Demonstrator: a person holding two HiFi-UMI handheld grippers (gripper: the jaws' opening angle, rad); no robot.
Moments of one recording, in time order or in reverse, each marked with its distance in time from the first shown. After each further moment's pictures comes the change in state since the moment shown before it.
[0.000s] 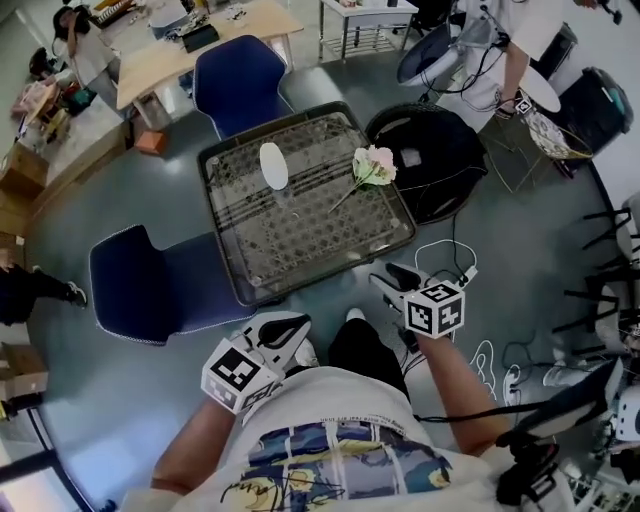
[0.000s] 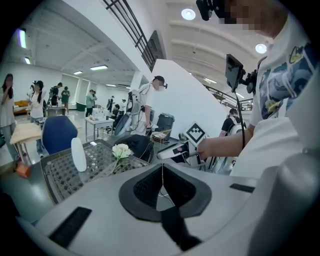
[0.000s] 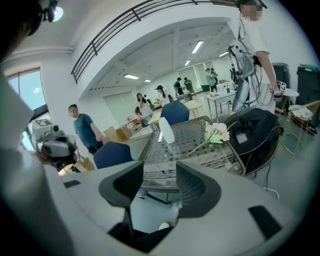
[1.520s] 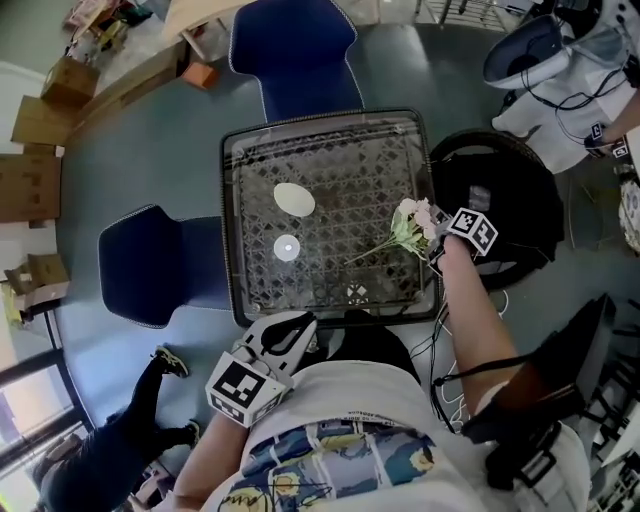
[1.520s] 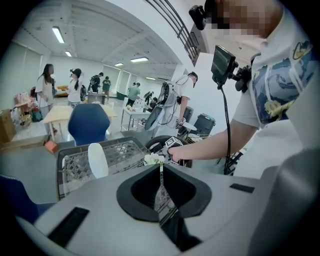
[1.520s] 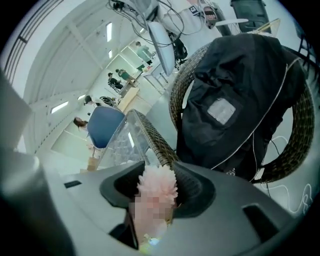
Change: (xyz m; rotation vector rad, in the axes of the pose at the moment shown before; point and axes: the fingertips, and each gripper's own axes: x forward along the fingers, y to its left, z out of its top) left arm 0.142 0.173 0.106 -0.282 0.053 0.363; right arm 0.275 -0.404 0.096 0.738 0.133 -0.235
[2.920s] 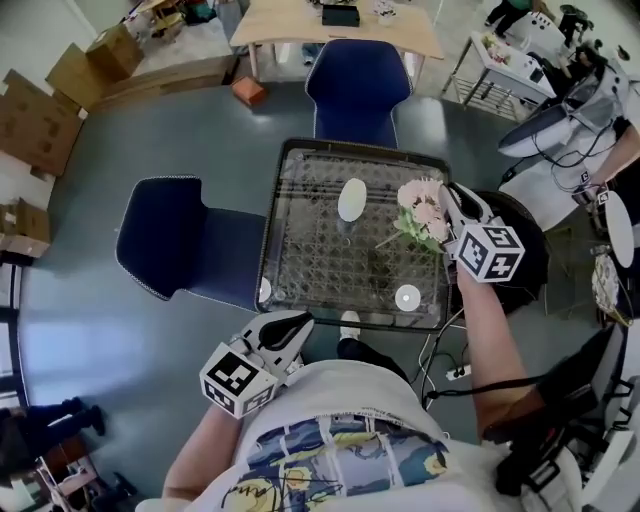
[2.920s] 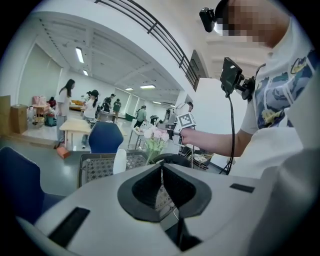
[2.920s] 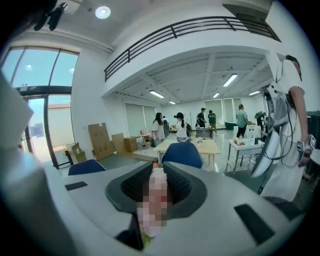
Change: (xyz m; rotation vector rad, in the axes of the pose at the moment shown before) left arm -0.156 -0.002 -0.058 -0.036 -0.283 0.061; right arm -0.228 0.365 -0.061 -1.093 -0.390 0.414
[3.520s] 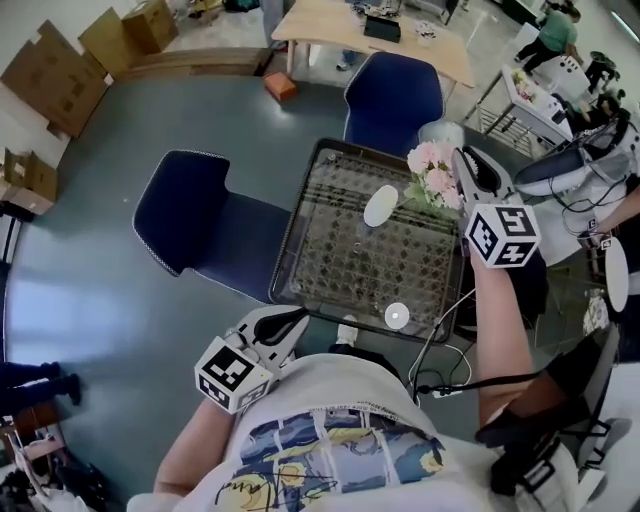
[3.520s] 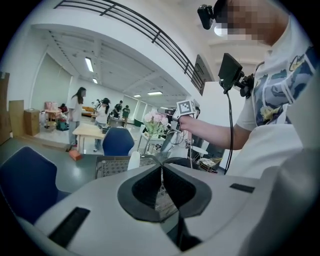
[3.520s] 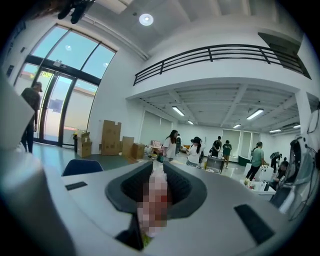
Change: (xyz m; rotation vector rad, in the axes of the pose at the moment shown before) left arm -0.056 0.023 -0.013 -0.012 -0.069 0.103; right arm 0.035 0.095 0.116 -0.332 -0.176 0.094
